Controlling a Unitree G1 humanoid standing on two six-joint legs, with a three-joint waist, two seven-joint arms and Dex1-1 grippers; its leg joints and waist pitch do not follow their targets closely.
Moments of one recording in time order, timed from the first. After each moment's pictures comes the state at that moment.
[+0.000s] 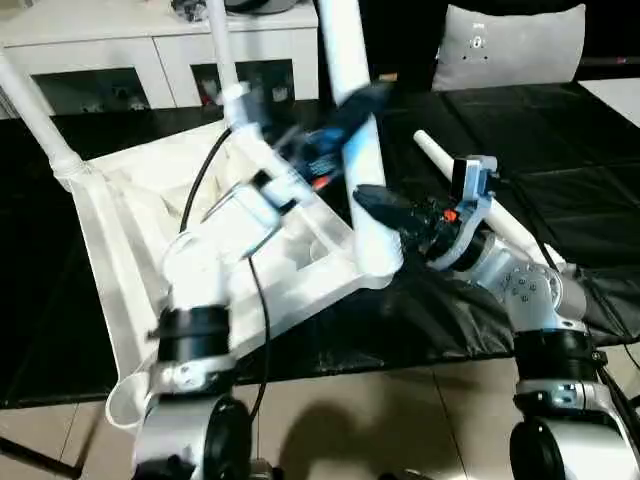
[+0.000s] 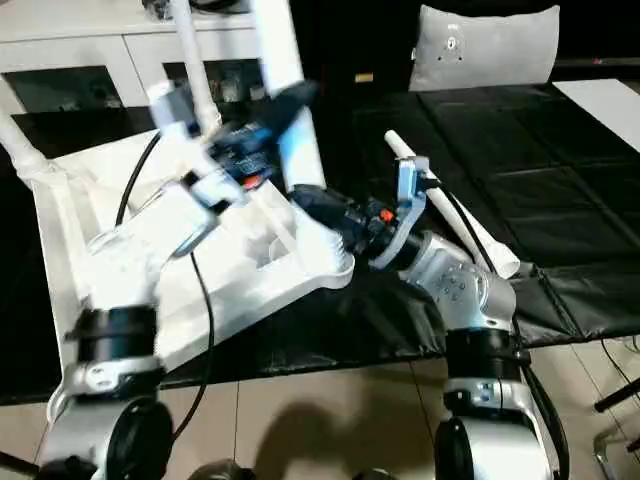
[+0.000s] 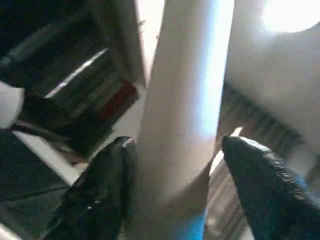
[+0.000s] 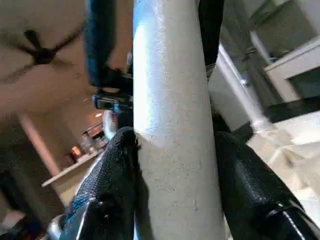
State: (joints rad) left arm -0.70 -0.06 0.32 0.16 -0.98 0.79 -0.66; right arm -0.59 -0.17 -0.19 0.30 0.68 0.73 1.21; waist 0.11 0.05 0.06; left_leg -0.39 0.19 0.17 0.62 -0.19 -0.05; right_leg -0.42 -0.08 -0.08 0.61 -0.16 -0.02
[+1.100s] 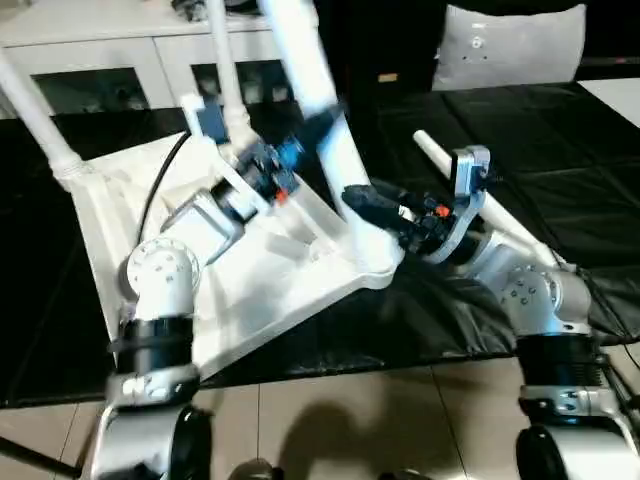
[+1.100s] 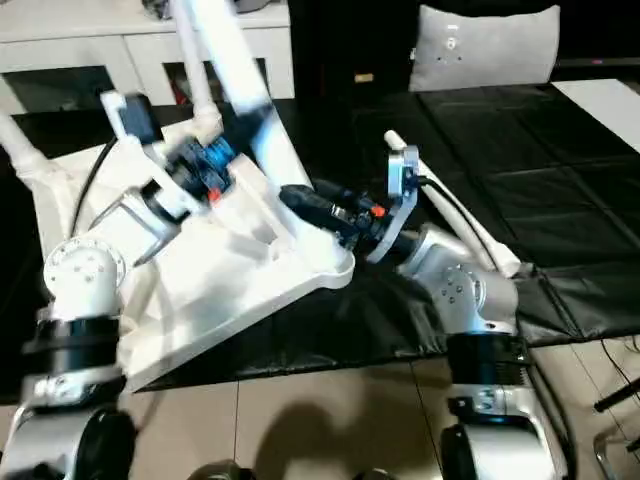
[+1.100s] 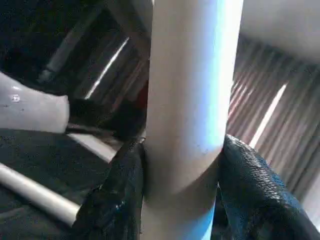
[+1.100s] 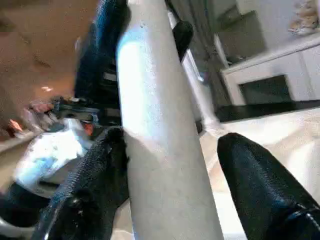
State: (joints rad) left arm -0.64 0.09 0.21 0.08 -0.80 0.68 -0.71; right arm -0.58 -0.20 -0.12 0.24 0.59 0.59 1.03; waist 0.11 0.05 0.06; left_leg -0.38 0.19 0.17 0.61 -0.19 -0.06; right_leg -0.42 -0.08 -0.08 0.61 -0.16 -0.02
